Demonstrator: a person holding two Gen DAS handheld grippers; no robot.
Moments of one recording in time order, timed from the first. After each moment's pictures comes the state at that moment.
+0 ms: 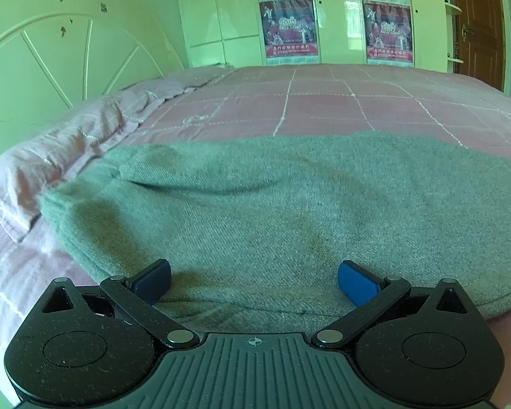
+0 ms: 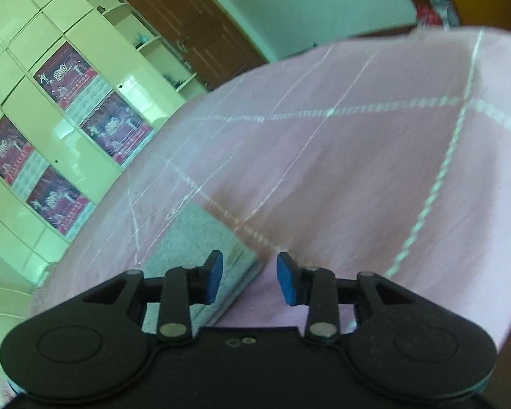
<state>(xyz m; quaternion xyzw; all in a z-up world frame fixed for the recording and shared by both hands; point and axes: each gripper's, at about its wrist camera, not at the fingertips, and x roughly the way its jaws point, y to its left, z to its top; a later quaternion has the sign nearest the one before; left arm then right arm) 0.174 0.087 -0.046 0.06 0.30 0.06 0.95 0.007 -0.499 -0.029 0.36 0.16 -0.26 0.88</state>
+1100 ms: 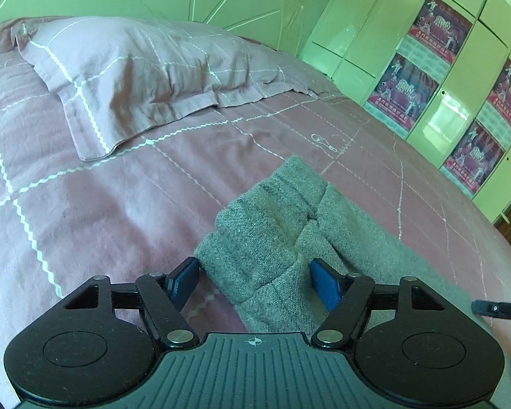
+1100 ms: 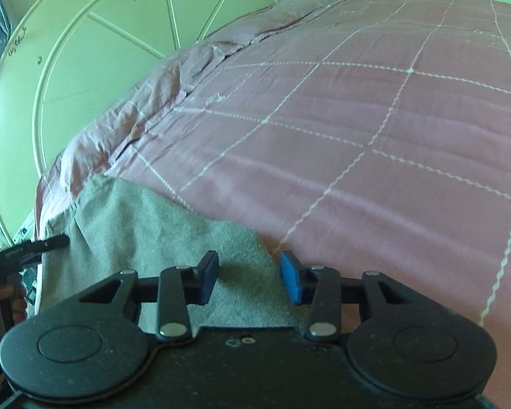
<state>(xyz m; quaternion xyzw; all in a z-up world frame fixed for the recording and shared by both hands) 0.226 0.278 -0.066 -0.25 0.29 0.13 0.91 0.401 -0.109 -0.033 0.07 0.45 0.37 0.81</state>
